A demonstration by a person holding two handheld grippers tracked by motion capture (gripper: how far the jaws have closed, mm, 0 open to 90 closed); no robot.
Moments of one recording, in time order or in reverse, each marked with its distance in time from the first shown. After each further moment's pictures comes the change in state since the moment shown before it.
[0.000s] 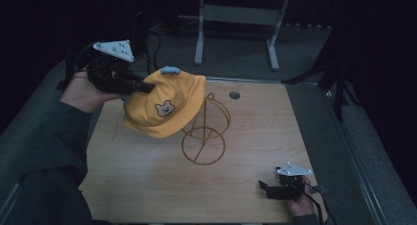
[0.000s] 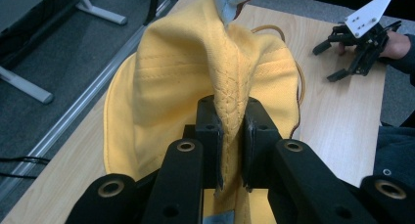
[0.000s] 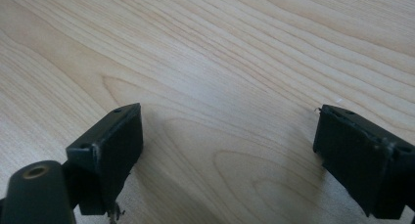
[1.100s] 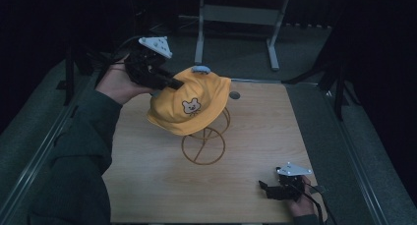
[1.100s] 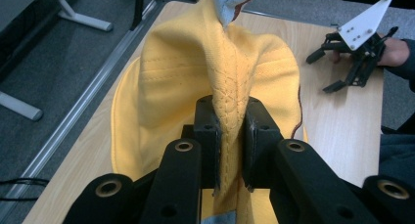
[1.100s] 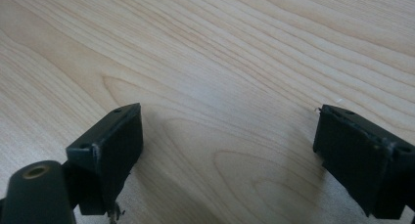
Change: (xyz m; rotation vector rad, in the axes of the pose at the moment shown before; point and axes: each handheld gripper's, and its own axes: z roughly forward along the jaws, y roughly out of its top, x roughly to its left) left arm -0.009 0.052 0.051 0.035 -0.039 0.065; right arm 0.000 0.000 0.000 0.005 -0.001 -0.001
